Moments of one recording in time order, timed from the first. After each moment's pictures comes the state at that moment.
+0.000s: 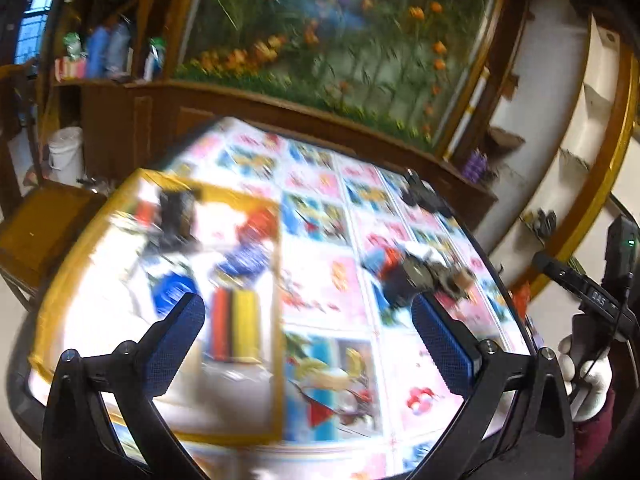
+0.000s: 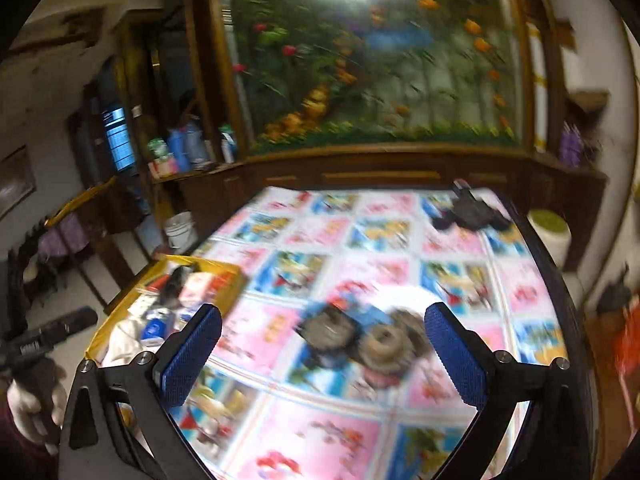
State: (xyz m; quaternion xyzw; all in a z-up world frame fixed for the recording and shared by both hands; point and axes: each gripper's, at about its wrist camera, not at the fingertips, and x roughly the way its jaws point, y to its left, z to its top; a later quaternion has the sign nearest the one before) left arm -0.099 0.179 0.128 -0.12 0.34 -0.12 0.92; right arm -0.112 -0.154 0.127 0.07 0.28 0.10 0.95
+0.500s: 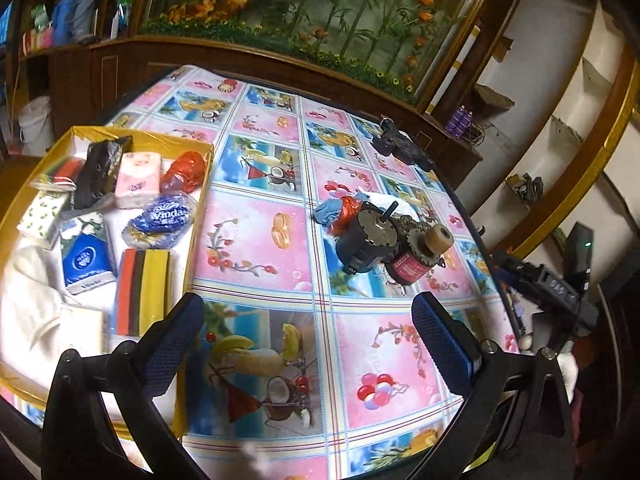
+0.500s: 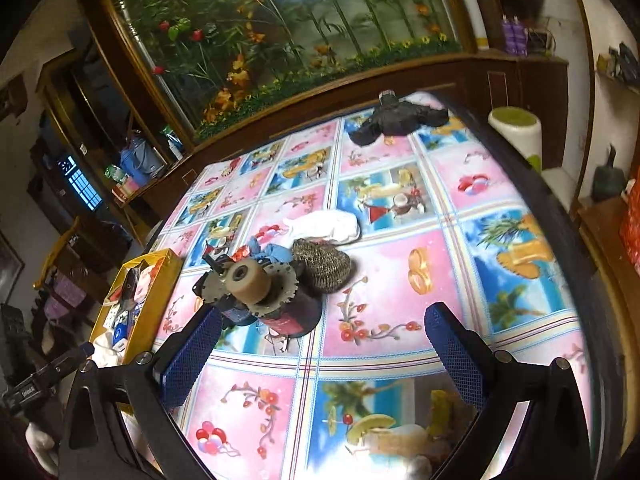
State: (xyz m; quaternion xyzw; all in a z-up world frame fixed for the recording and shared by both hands) left arm -0.077 0.115 0.104 -0.13 0.42 -0.16 0.88; right arm -0.067 -0.244 0.084 0.20 0.37 0.07 0.91
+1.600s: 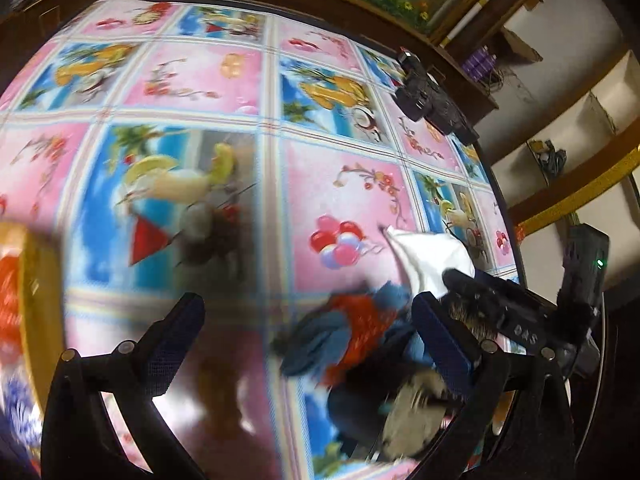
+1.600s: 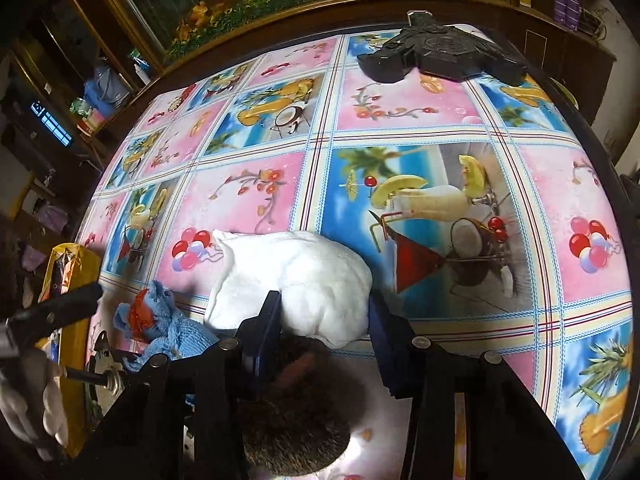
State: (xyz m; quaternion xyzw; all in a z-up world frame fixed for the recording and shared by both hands) left arm 0.145 0.013 0.029 -0.09 0.56 -0.20 0.80; right arm 0.151 -0.215 0.015 0.12 0.50 0.07 0.86
